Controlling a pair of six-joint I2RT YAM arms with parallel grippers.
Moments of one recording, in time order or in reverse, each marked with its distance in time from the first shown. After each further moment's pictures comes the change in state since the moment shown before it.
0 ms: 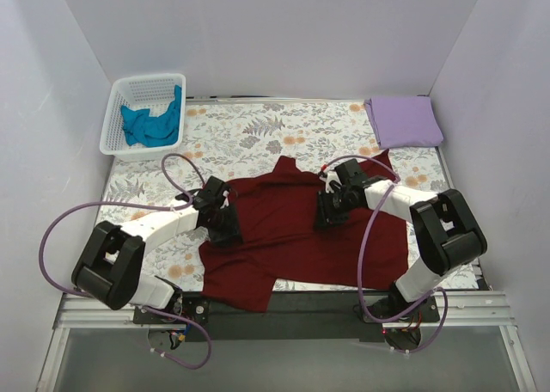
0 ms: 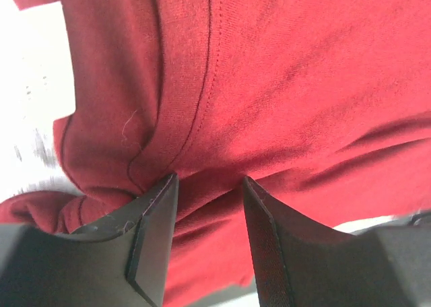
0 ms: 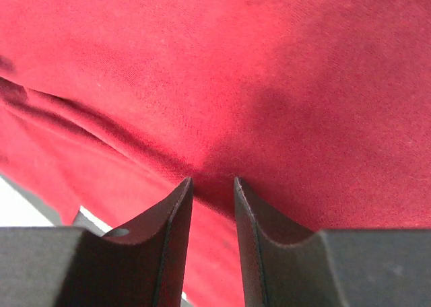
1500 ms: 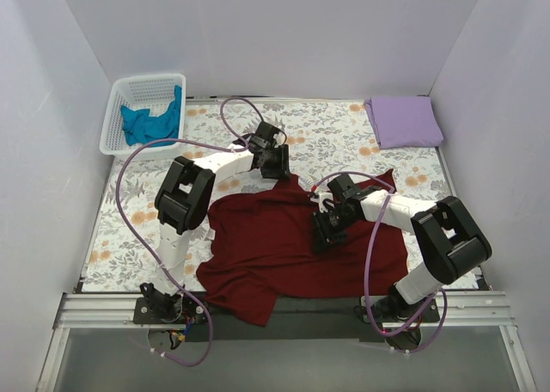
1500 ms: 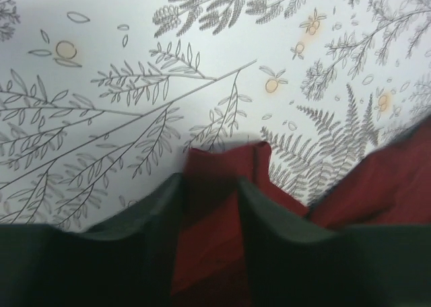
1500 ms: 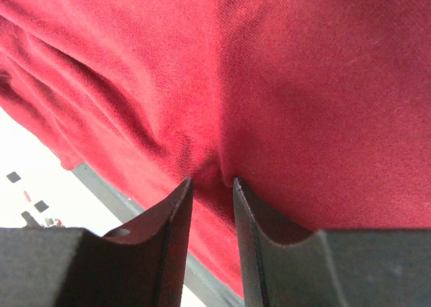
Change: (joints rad) left arm -0.056 0.737 0.849 0.190 0.019 0.224; right arm 0.107 -0.066 -0.095 -0.111 -0.106 -0.056
